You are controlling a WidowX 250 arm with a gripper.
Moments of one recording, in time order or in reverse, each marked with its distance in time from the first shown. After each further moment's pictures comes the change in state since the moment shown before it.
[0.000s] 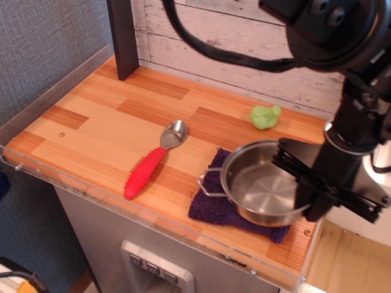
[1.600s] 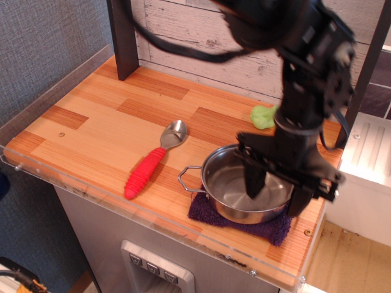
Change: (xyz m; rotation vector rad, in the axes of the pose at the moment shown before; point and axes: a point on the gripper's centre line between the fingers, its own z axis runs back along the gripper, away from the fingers) arm -0.007 0.034 -0.001 -0.101 0.037 0.079
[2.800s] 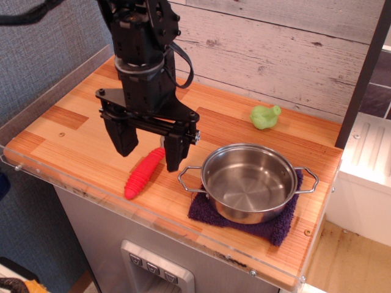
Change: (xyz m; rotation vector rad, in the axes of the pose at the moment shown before) arm -0.044 0.125 0.034 0.015 0.005 0.189
